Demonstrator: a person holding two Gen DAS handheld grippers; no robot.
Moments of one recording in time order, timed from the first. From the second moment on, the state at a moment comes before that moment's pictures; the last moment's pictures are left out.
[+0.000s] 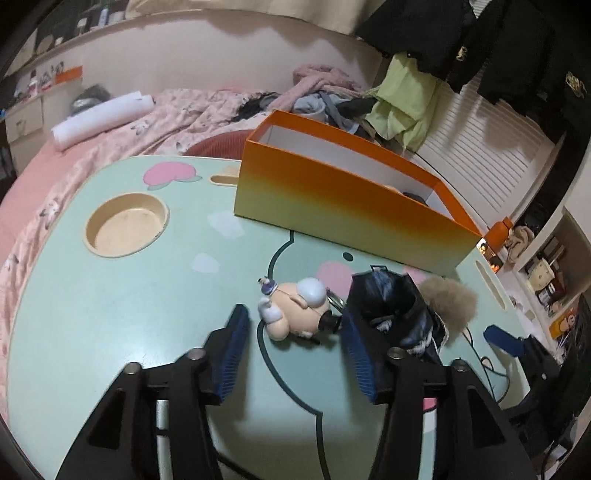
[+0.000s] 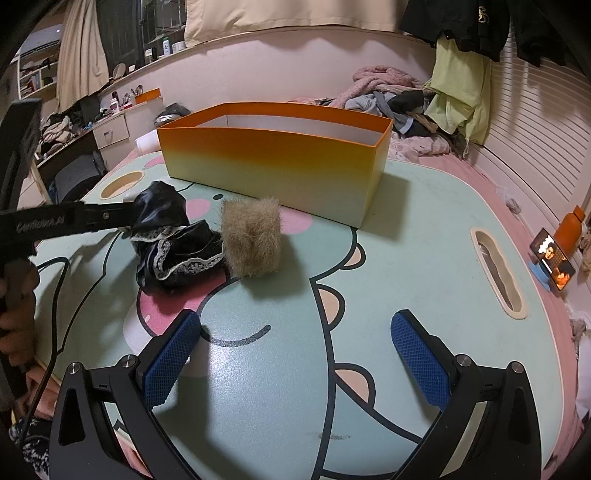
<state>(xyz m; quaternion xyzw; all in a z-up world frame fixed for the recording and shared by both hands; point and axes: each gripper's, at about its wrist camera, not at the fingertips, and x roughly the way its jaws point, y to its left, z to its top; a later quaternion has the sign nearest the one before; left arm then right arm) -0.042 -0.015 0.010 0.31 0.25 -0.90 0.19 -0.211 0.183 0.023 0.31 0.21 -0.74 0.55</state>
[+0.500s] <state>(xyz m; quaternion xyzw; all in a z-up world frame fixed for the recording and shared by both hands) 0.009 0.030 0.007 0.30 0.20 -0.90 0.25 -0.213 0.184 0.023 0.31 0.22 -0.67 0.64</state>
